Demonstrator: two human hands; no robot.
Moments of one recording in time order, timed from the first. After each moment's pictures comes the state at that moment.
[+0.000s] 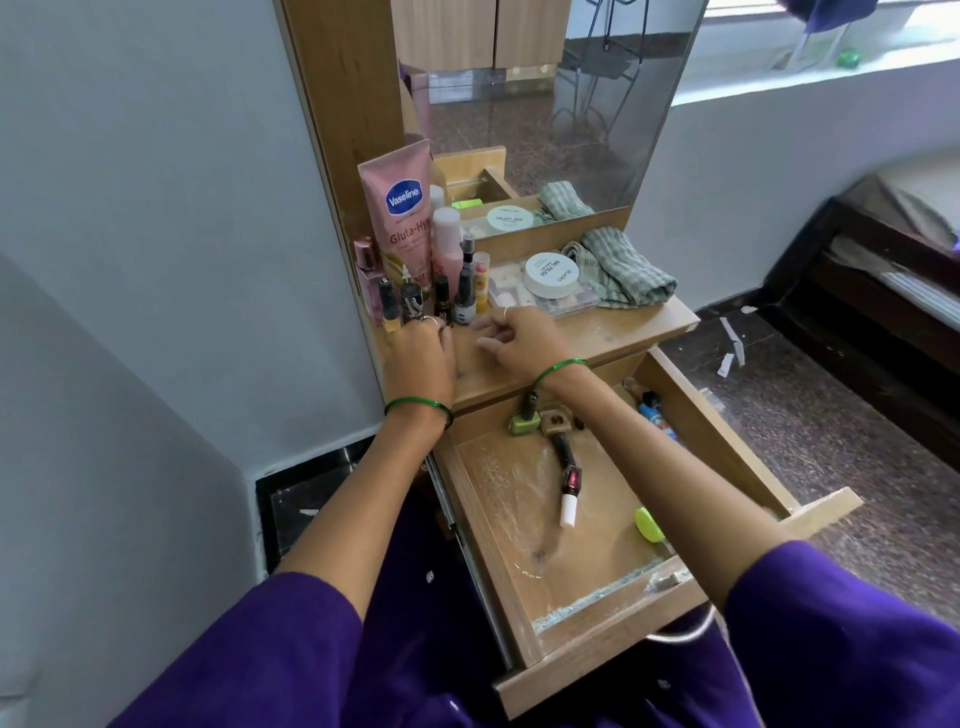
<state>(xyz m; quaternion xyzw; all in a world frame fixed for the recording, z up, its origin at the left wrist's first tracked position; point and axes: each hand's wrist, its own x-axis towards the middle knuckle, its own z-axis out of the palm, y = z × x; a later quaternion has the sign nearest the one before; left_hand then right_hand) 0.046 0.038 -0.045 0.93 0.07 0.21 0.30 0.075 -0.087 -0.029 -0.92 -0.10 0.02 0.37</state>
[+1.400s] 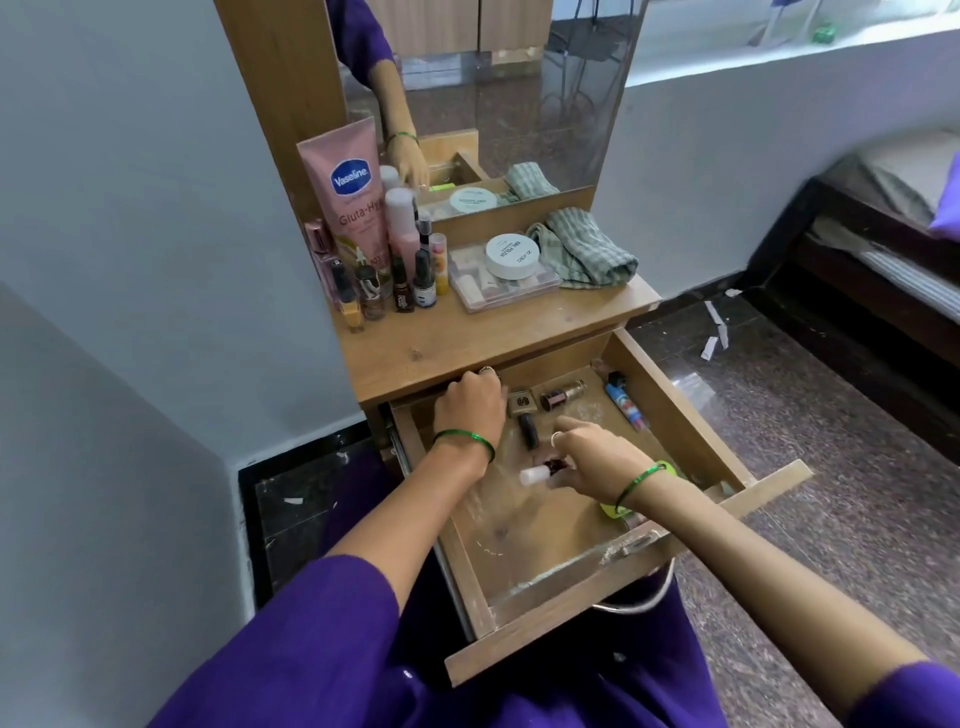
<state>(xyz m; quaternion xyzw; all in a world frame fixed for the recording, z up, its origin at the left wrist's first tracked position) 0.009 -0.048 -0.083 0.99 -0.02 0.02 0.15 -0.026 -0.204 -0.085 -0.96 -0.19 0.19 0.11</state>
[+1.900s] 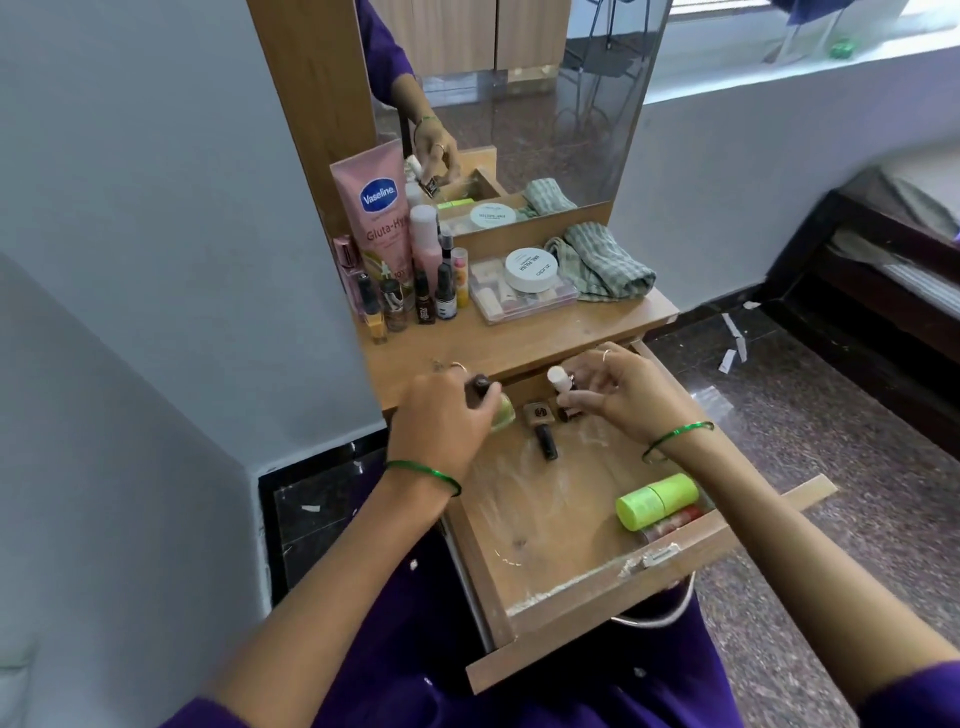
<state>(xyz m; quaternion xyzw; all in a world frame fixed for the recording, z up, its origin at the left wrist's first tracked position) -0.033 0.000 -0.024 0.95 -0.01 0.11 0.29 0.000 -0.204 -0.028 -0.92 -0.10 0.02 0.39</state>
